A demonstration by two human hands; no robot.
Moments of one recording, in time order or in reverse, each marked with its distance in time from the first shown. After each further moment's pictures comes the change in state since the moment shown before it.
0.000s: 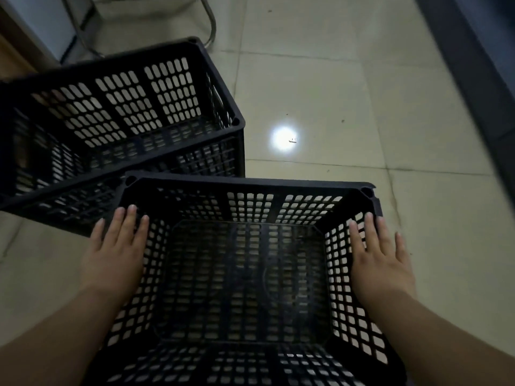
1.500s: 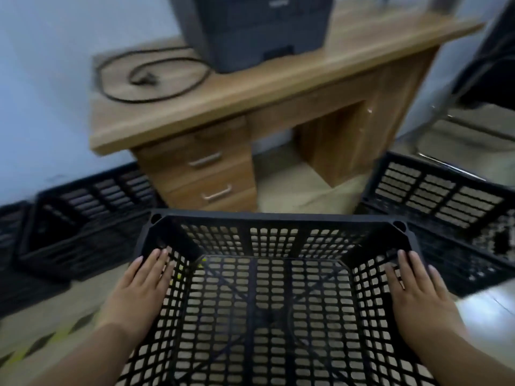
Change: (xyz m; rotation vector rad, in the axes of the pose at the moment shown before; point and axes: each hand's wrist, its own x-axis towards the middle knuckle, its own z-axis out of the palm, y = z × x) left_hand -0.631 -0.218 0.090 -0.337 -0.469 -0.646; right_hand -0.361 -0.224 -0.159 -0.576 0.441 -0.919
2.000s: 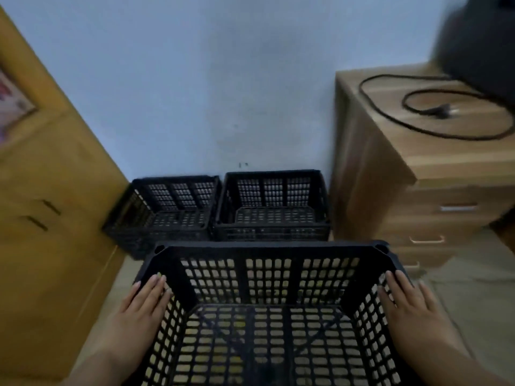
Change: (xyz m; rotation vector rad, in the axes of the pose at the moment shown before) left_hand -0.169 -0.340 0.289 -0.263 -0.070 -0.234; right_hand 0.003 -0.451 -0.191 -0.240 0.072 -0.468
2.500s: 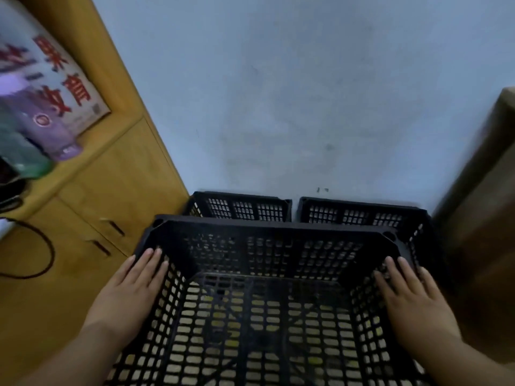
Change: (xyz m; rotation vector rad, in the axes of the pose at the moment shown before) left_hand 0.109 -0.274 0.073 0.045 -0.206 -0.273; right_hand 0.212 -0.188 -0.187 0.050 0.391 -0.203
